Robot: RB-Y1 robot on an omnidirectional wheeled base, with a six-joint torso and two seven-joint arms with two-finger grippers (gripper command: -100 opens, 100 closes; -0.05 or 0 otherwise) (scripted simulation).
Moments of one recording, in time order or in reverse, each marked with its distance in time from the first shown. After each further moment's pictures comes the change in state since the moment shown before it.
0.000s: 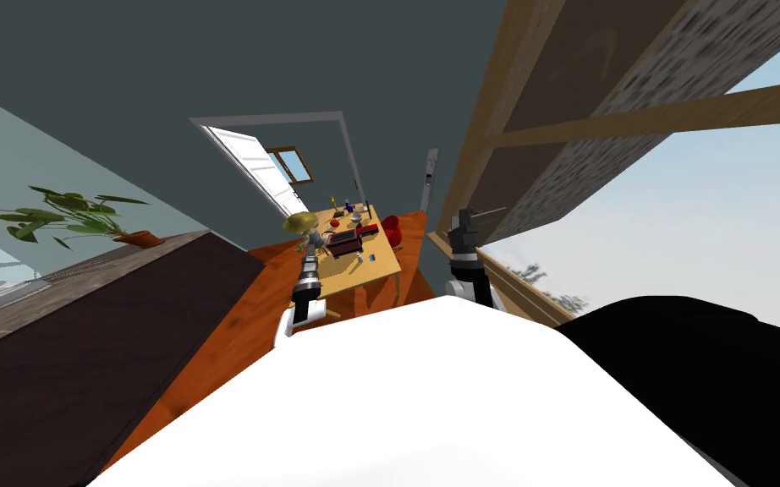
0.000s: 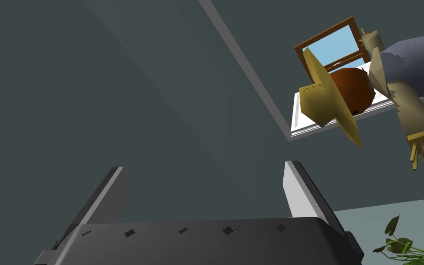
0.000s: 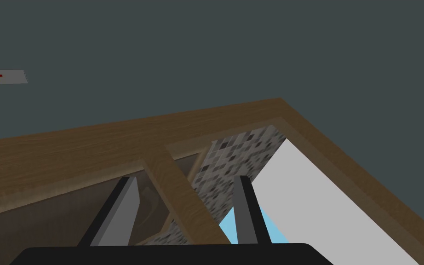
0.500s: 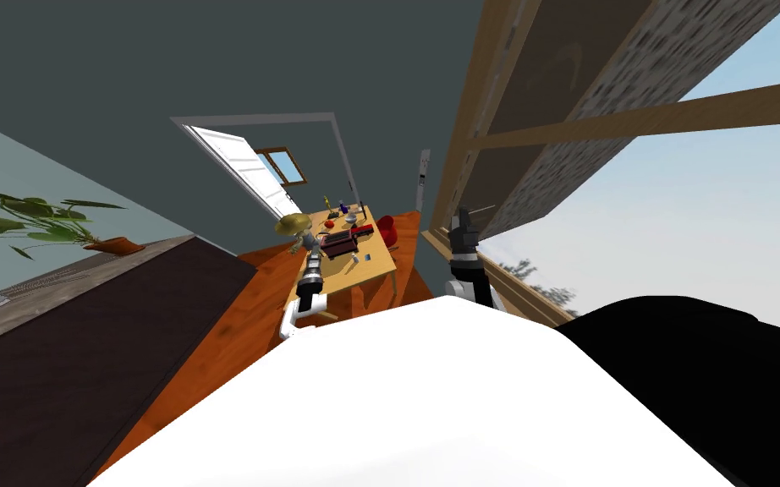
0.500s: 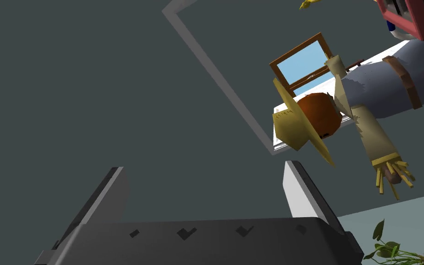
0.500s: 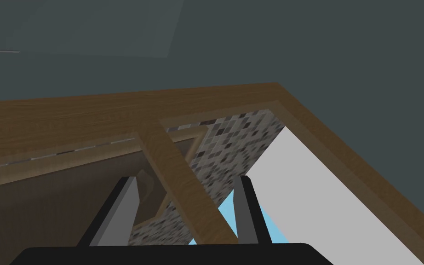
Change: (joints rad) left arm -0.105 0.009 0.029 0.127 -0.060 0.095 0.001; right arm 0.000 0.000 0.000 0.000 0.000 0.000 0.000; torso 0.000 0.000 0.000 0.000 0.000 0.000
